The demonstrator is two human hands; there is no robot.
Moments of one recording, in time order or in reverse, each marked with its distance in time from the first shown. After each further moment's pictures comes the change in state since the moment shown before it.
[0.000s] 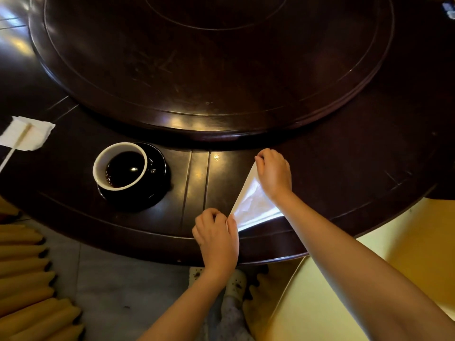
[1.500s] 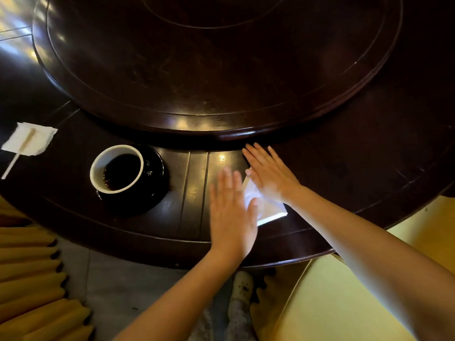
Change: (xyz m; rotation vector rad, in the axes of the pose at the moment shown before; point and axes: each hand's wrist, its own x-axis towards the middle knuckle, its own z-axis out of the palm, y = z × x) left_hand 0.029 0.034 -0.005 0.092 -0.088 0.300; right_hand 0.005 0.020 -0.003 -0.350 -0.404 -0.432
